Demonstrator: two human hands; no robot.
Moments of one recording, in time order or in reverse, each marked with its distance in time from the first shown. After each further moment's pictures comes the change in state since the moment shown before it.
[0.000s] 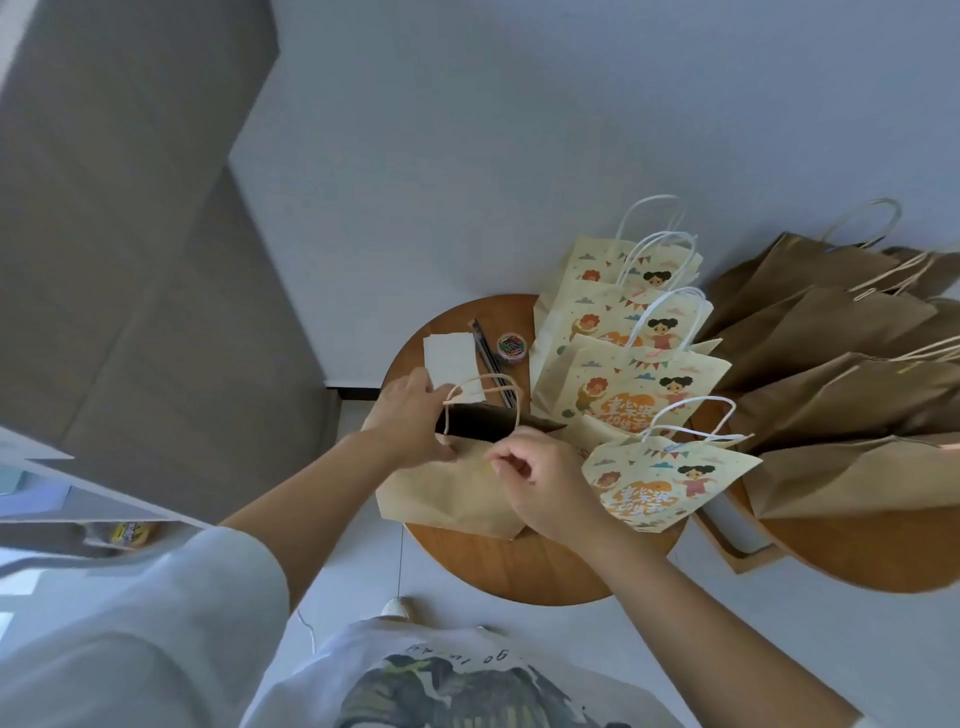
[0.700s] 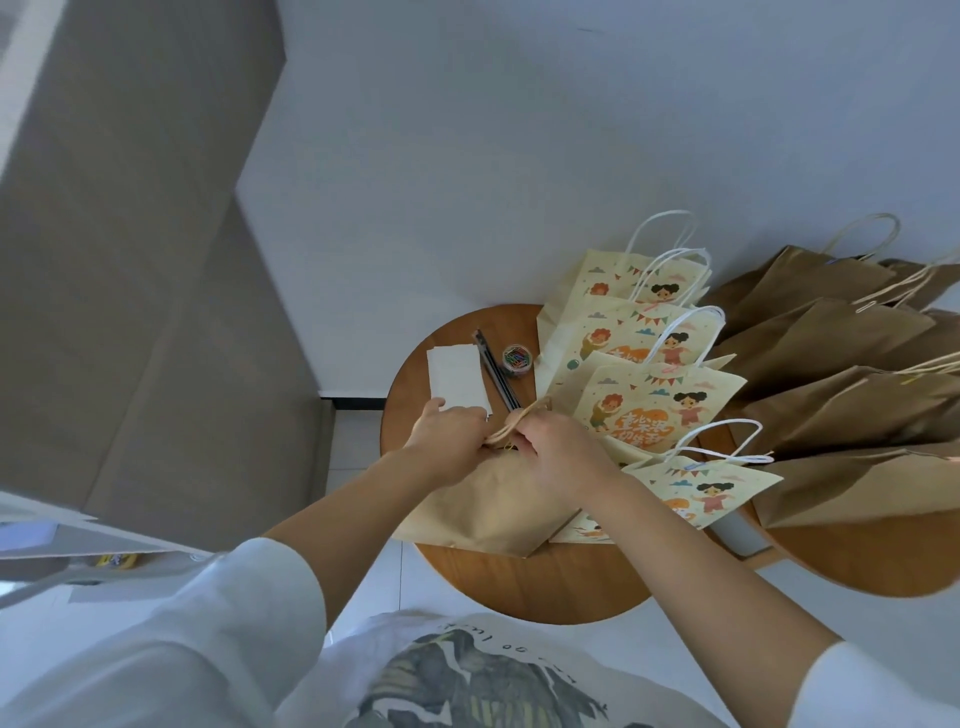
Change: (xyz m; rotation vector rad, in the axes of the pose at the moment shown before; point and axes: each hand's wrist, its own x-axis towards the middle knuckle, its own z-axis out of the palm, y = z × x) left_hand 0.032 0.001 0.014 0.049 -0.070 0.220; right_hand 0.063 0.011 -0.004 -0.470 -0.124 -0.022
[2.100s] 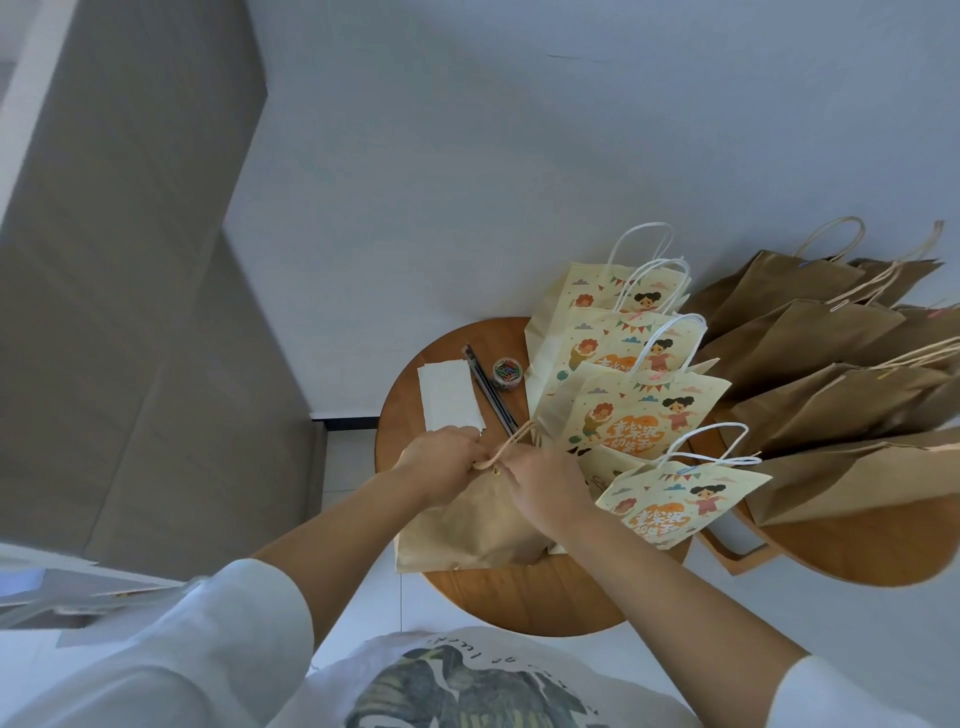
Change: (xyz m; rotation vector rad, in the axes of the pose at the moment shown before) left_hand -0.008 -0.006 -0.002 -0.087 0.013 0.103; right_hand -0.009 -0.011 0.021 -0.112 0.153 -0.004
